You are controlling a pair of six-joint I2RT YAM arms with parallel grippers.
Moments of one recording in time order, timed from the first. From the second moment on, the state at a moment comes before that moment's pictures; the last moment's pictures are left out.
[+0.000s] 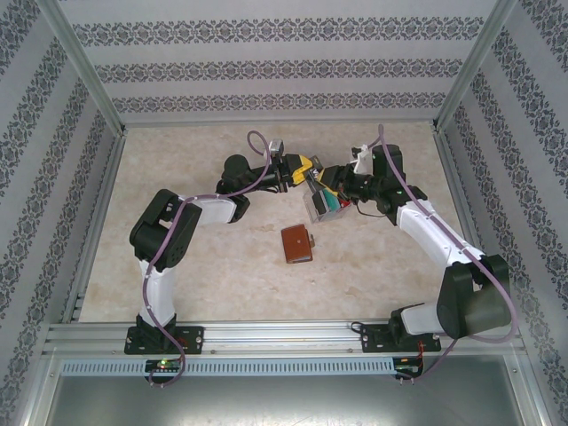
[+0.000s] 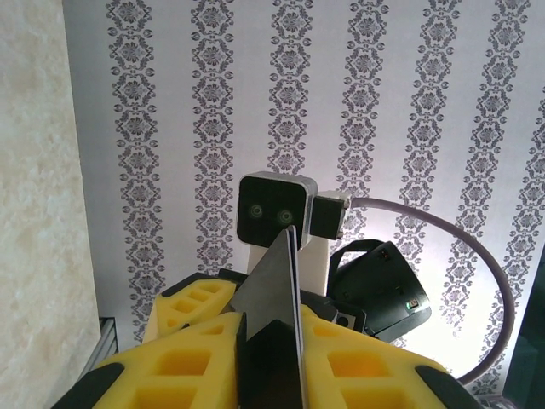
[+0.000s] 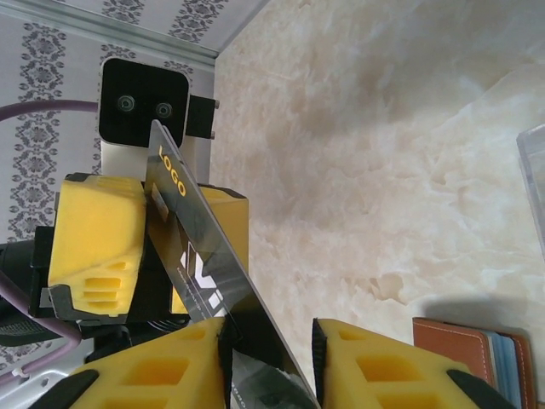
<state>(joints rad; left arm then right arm) -0.47 2.02 1.15 1.12 0.81 -1.78 0.21 1.38 0.97 -0.17 -0.73 0.85</state>
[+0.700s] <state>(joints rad) -0.47 2.02 1.15 1.12 0.80 -1.78 0.19 1.35 0.93 -0.22 -0.75 0.81</state>
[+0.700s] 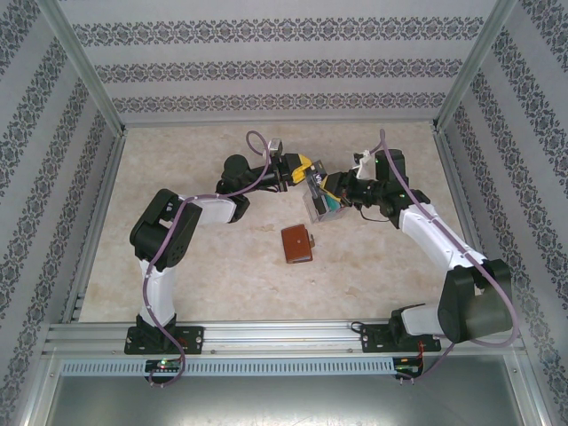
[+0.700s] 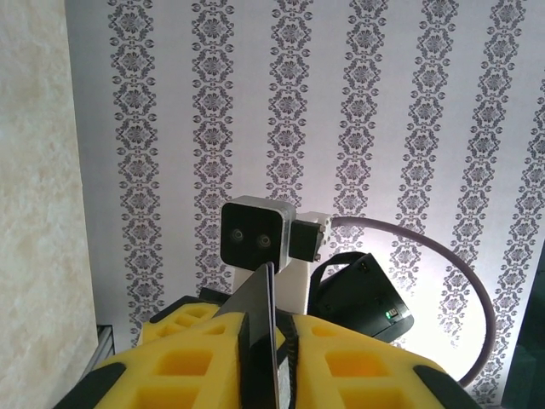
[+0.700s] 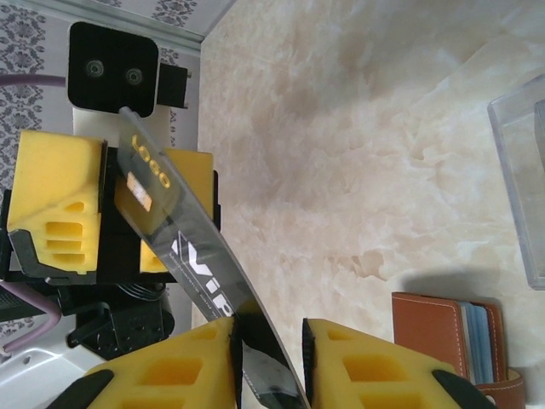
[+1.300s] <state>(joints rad) -0.47 2.02 1.15 1.12 0.79 -1.77 0.16 1.35 0.91 -0.21 -0.80 0.81</state>
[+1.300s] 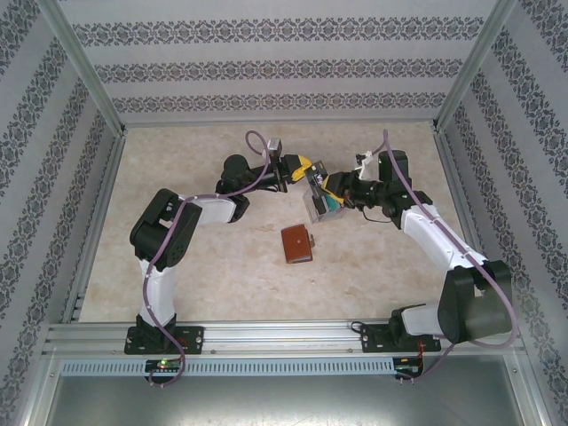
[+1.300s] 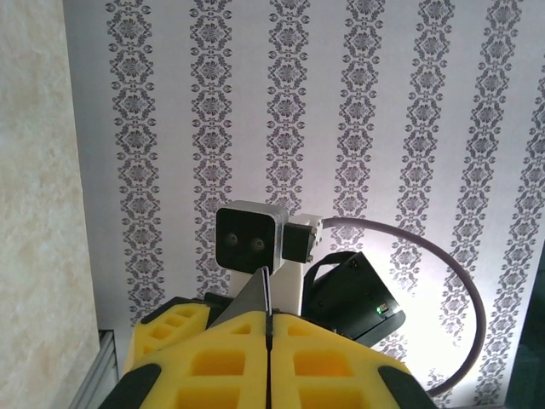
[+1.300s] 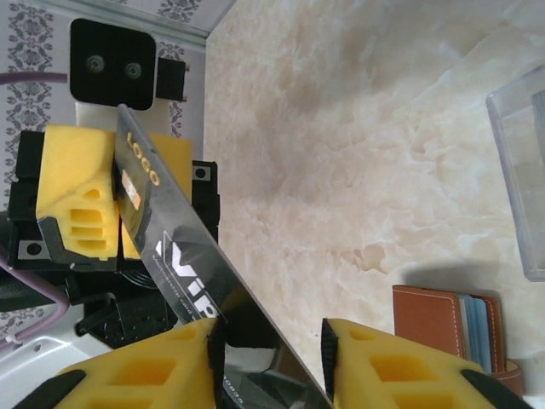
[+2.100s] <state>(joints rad) -0.46 2.02 1.19 0.96 0.92 -1.64 0.15 1.41 1.01 -0.23 -0.90 0.68</state>
